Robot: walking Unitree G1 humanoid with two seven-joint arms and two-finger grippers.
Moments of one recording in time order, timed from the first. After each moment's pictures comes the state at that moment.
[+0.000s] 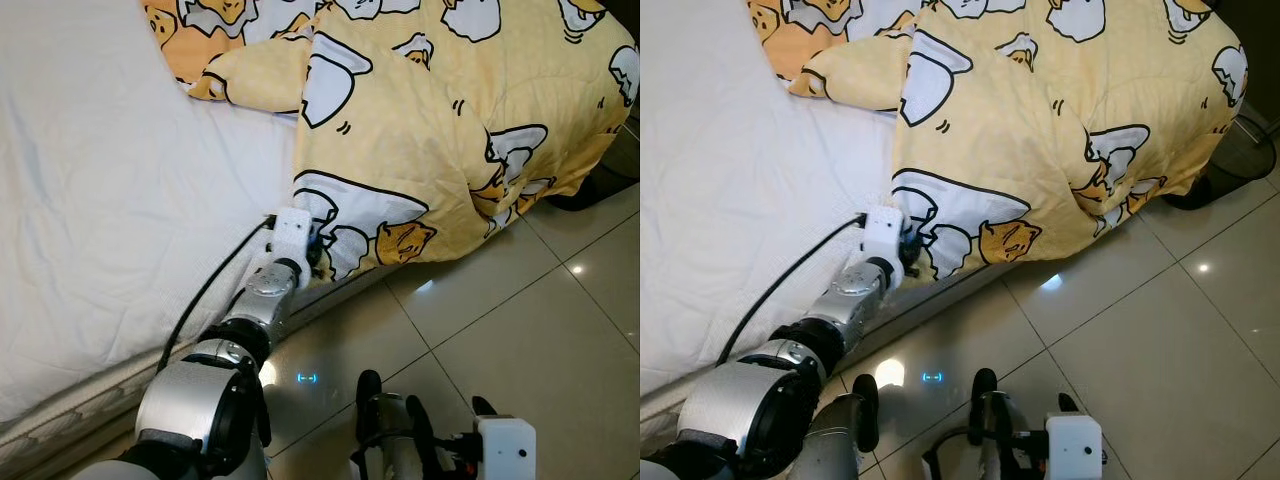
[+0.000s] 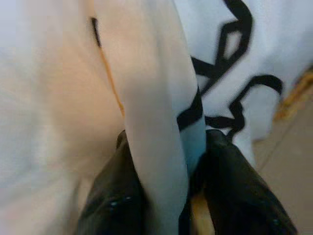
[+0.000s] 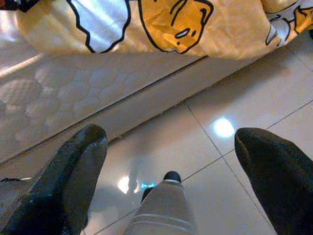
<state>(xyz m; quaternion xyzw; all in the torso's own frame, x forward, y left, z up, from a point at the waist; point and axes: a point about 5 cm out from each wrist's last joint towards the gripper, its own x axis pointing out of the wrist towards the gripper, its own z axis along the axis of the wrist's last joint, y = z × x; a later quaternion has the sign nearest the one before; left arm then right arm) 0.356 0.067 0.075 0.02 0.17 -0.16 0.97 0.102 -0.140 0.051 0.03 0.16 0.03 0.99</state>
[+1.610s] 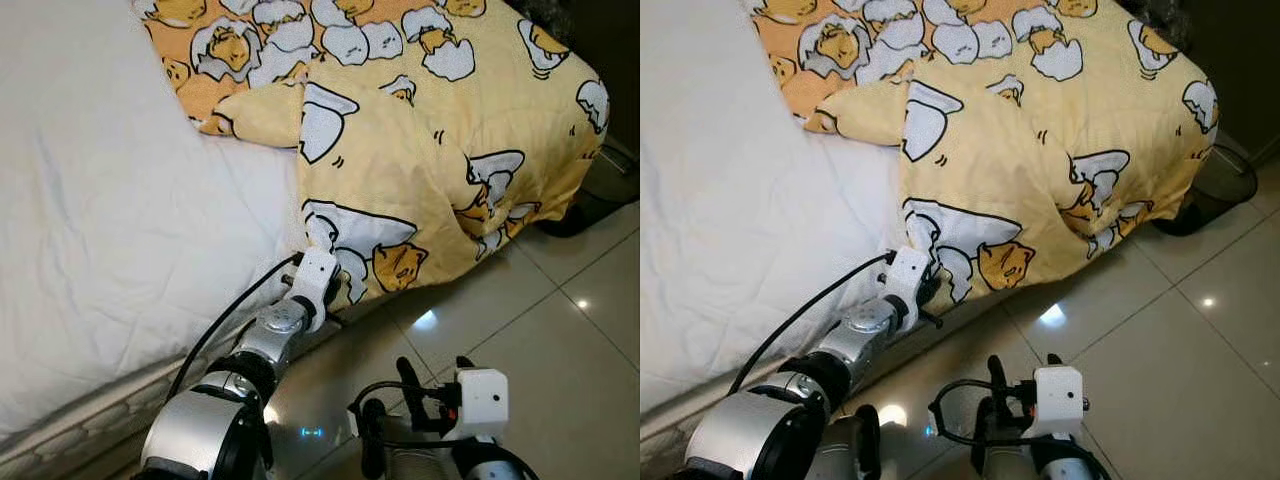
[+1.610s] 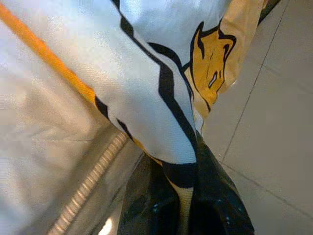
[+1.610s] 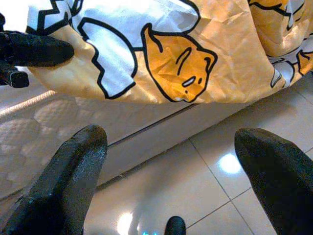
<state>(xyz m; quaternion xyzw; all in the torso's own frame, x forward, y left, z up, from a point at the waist) 0.324 0.054 0.038 0.06 0.21 -0.26 0.94 0.153 -0.142 0.034 0.02 0.14 0.04 0.99</state>
